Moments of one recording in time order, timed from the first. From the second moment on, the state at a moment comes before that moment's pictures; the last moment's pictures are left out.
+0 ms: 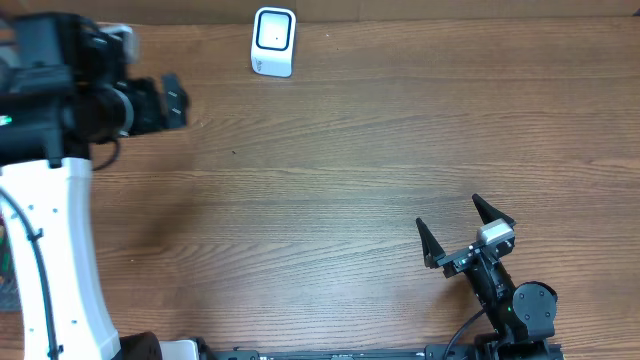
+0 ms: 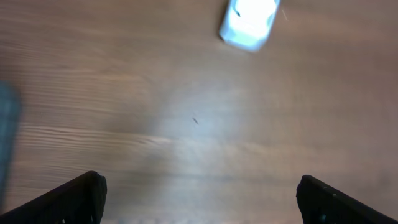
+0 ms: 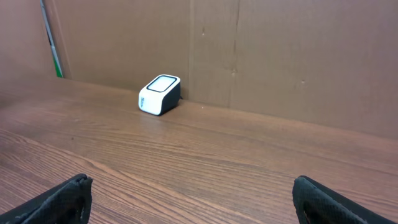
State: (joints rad) left arm 0.16 1.54 1.93 -1.34 0.20 -0.09; right arm 0.12 0.01 0.02 -0.01 -0.27 -0.03
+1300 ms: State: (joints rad) left arm 1.02 1.74 1.85 -1.37 0.00 -0.42; right arm 0.12 0.01 0.02 -0.01 -0.27 -0.03
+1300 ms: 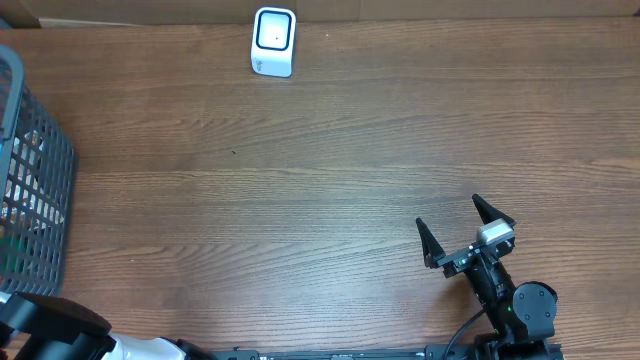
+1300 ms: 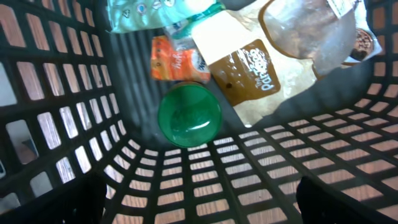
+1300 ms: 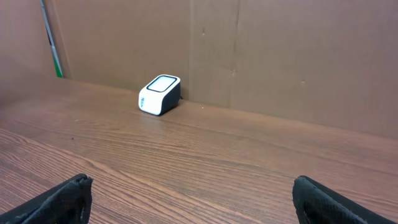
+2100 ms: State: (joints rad) left arm 1.02 1.75 1.52 -1.08 -0.06 -0.41; right arm 0.12 0.01 0.02 -0.01 -0.27 -0.03
